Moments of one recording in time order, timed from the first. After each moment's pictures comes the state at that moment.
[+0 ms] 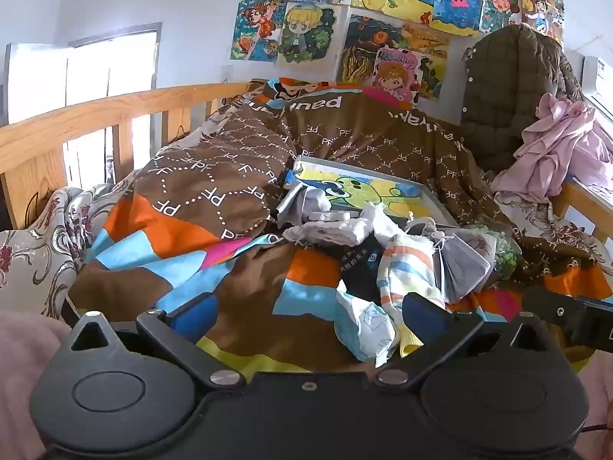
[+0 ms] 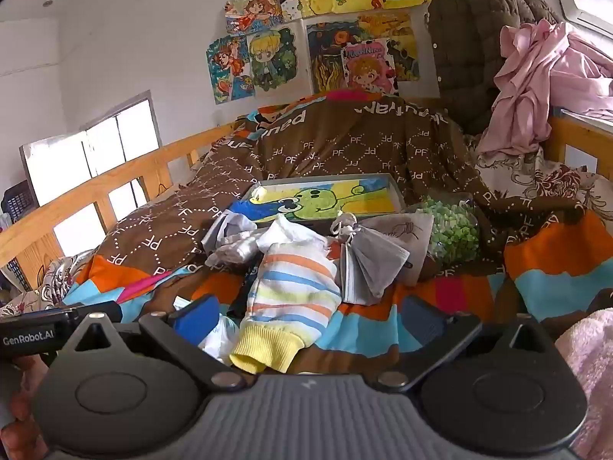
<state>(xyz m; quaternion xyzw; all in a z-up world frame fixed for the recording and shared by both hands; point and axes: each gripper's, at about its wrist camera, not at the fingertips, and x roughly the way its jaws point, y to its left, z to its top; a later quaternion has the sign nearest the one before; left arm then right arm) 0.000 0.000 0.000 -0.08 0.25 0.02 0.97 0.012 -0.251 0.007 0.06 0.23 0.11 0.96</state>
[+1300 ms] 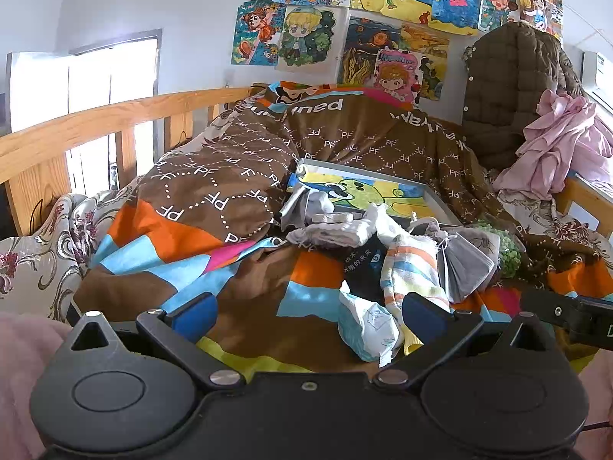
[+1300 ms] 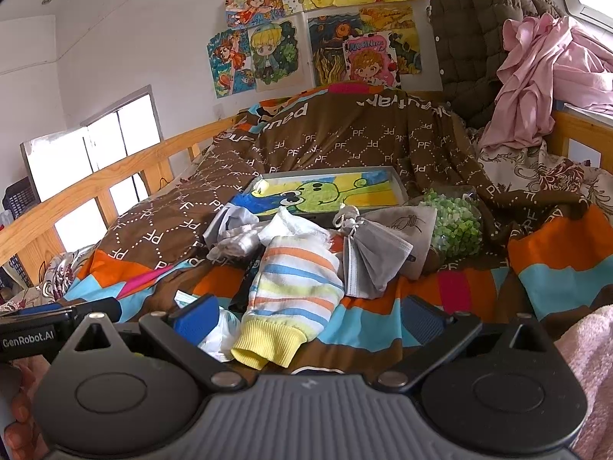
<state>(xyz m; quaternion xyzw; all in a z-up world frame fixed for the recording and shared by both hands) -0.003 -0.001 0.001 -0.07 0.24 0.02 0.97 0.016 -0.249 0.005 0.07 0.24 0.12 0.96</state>
